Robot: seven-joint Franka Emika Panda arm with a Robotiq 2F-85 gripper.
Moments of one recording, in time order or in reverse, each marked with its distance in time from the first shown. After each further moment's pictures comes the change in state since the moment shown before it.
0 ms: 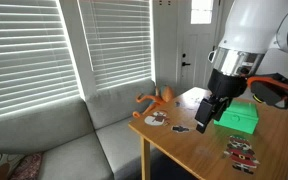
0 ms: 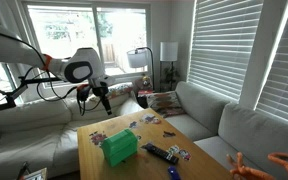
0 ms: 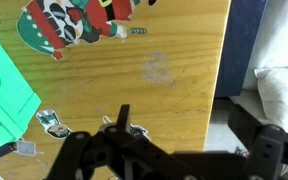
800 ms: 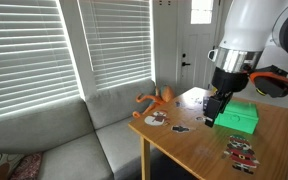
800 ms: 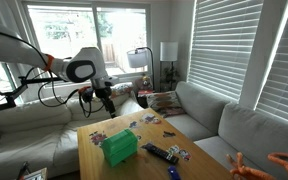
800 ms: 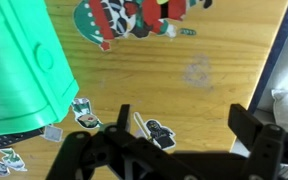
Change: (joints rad) arm -0.004 -0.007 -0.070 0.005 -0.080 -0.077 -0.142
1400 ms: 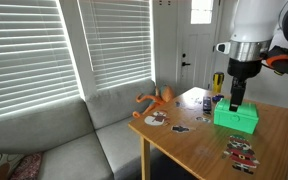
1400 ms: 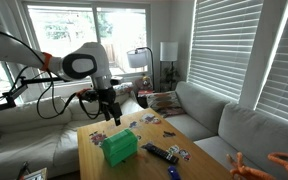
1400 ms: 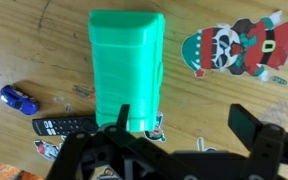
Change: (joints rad) arm -0.030 -0.072 -0.121 -0.005 -0.174 -0.170 -0.281
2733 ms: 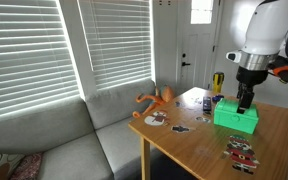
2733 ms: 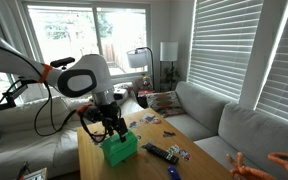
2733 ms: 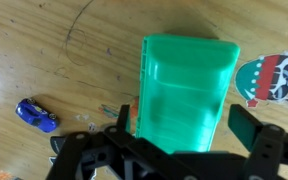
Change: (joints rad) arm -0.041 -0.030 -0.112 -0.144 -0.065 0.172 -0.137
